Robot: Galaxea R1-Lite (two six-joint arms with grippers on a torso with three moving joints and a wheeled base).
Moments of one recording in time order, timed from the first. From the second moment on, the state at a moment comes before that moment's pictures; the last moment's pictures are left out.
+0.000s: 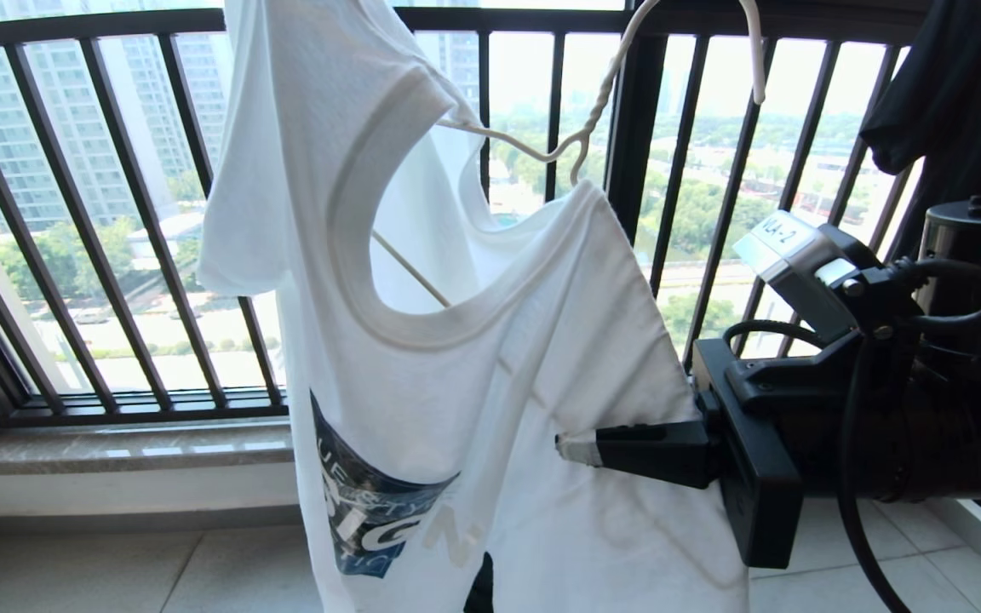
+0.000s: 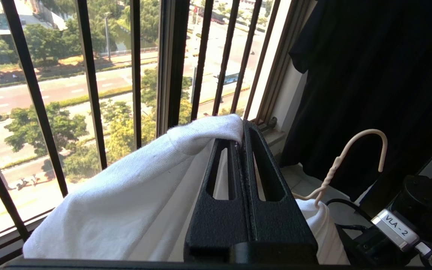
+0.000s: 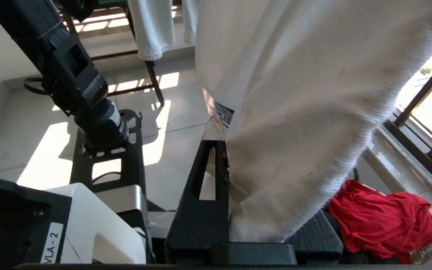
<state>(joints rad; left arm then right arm) -0.48 1.45 -1.91 0.34 -0.23 -0.20 0.68 1.45 -0.87 -0.41 0.65 -0.09</state>
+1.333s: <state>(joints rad) -0.28 1.39 -1.94 0.56 -0.22 -0.02 0.68 1.44 -0.86 -0.41 0.65 -0.09</state>
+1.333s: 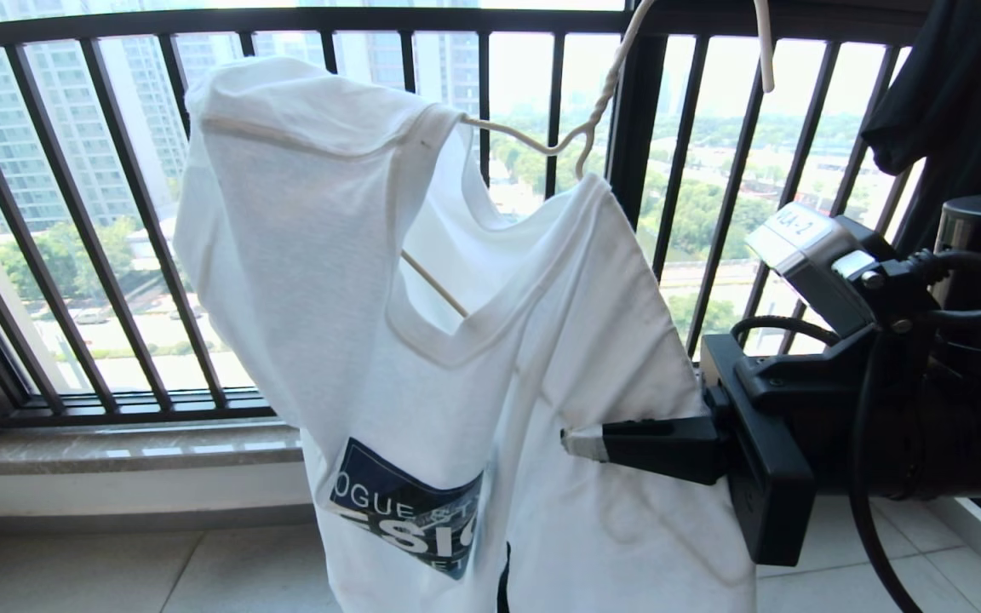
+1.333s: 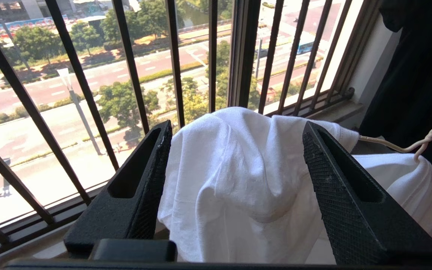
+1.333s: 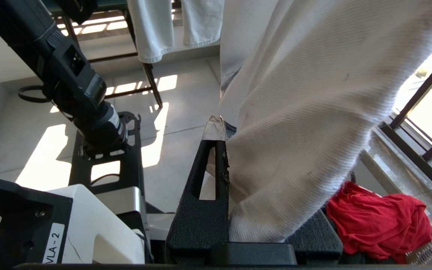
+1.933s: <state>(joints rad) -0.24 1.37 -1.95 0.66 -0.42 0.27 0.68 1.44 -0.87 -0.41 0.65 -0.09</state>
